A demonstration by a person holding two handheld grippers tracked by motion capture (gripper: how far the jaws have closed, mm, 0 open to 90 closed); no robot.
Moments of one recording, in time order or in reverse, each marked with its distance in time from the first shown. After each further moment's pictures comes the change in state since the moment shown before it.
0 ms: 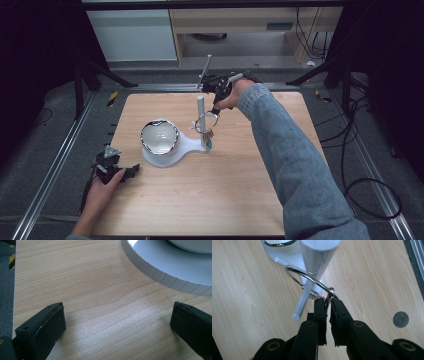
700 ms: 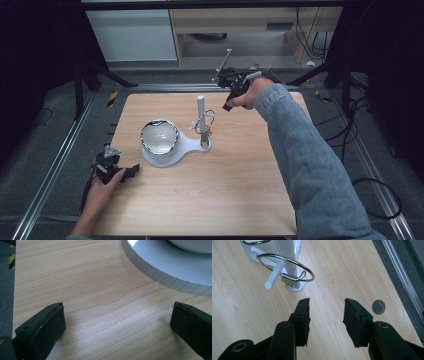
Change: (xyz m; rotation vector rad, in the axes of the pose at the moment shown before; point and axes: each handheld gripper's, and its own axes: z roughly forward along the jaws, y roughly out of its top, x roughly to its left) left arm 0.000 0.000 0.000 0.000 0.000 0.000; right arm -0.011 -0.035 -0.024 -0.068 -0.113 0.067
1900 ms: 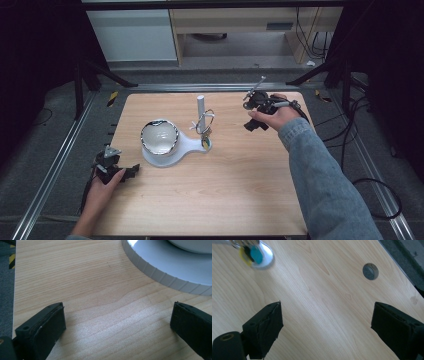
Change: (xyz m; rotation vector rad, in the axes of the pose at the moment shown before) left arm 0.000 0.000 0.000 -0.004 -0.001 -0.005; right arm -0.009 -0.101 0.046 -0.048 -0.132 0.200
